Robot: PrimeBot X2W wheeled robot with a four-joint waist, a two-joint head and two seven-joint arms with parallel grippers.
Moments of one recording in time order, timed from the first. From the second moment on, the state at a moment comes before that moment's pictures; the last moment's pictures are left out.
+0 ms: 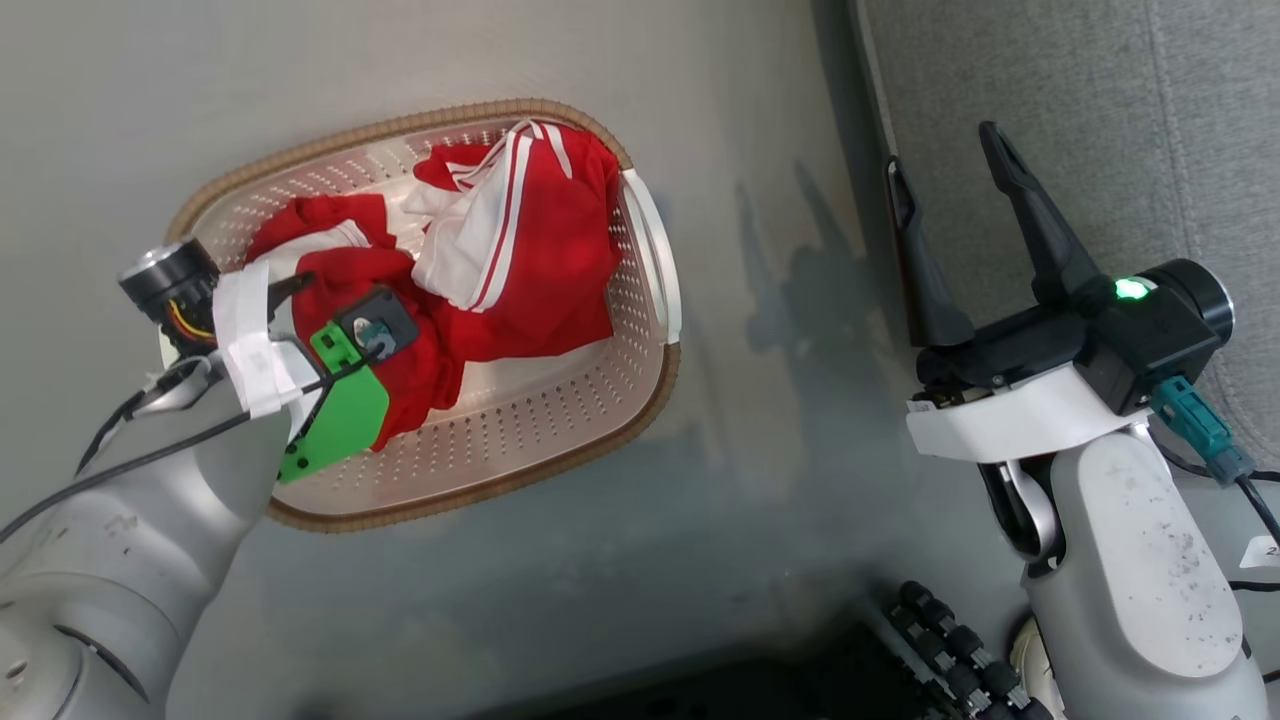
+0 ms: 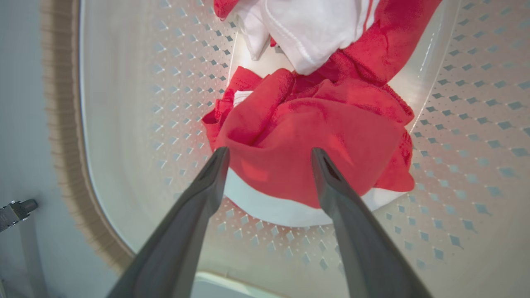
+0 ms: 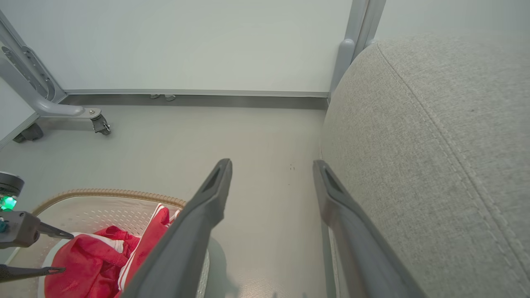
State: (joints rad) left arm -1.05 0.27 -1.21 1.27 -0.17 -0.13 -0.08; right arm -0.41 -0.05 0.13 0.00 0.09 0.13 -0.26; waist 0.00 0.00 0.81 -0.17
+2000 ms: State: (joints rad) left arm -1.07 0.15 -1.28 1.21 -0.19 -0.13 -0.03; right arm -0.40 -0.05 0.11 -0.02 0.04 0.13 -0.26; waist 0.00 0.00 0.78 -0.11
